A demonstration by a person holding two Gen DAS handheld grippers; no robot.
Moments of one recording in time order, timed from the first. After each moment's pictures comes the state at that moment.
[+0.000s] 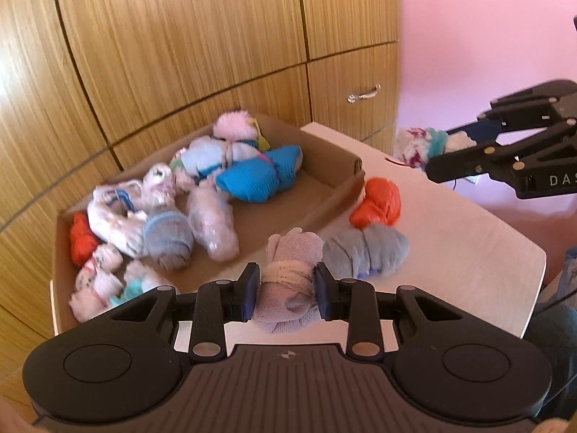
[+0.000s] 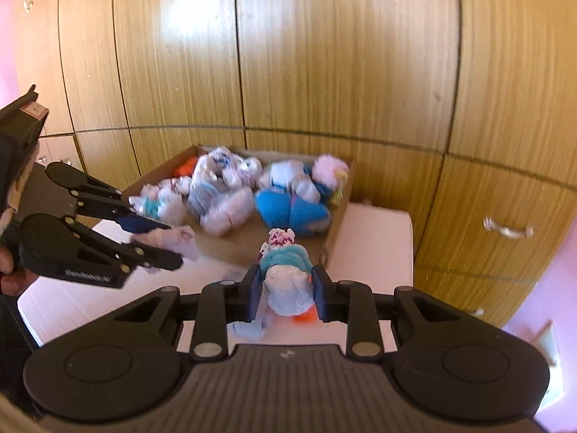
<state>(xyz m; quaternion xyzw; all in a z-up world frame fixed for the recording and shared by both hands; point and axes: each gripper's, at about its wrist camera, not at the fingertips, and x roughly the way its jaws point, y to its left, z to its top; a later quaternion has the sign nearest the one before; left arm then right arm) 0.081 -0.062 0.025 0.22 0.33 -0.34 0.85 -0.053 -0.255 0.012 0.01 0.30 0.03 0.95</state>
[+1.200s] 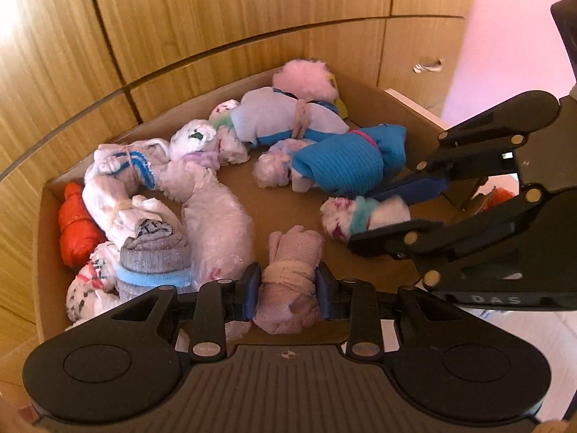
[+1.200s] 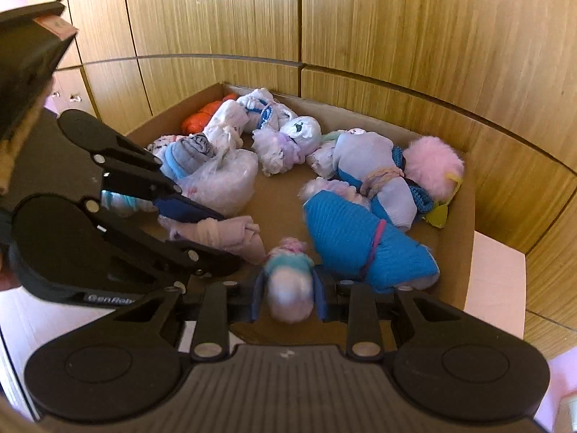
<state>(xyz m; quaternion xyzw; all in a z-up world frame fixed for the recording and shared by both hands) 0.196 -0.058 -0.005 0.20 0.42 -0.31 0.83 0.091 -0.201 -0.041 -0.03 0.41 0.10 0.91</state>
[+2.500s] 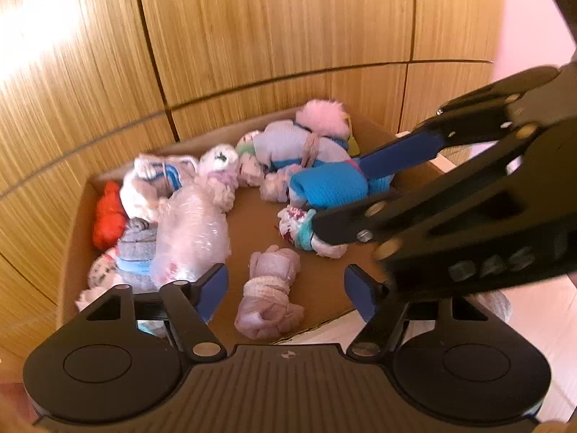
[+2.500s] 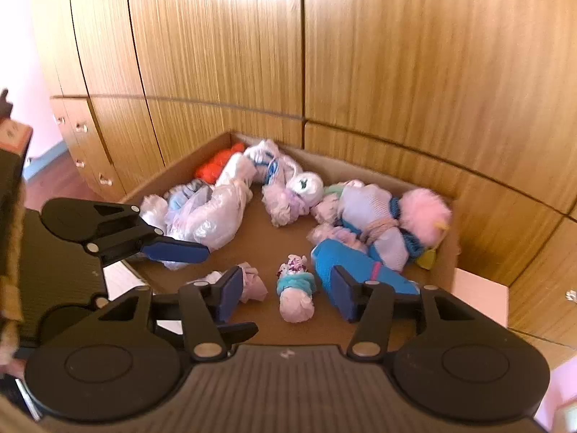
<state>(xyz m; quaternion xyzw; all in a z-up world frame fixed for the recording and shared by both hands) 0.154 -0.056 0.010 0.16 0.36 -0.25 0.88 0.055 -0.225 0.007 -0.02 0.37 0.10 0.92</state>
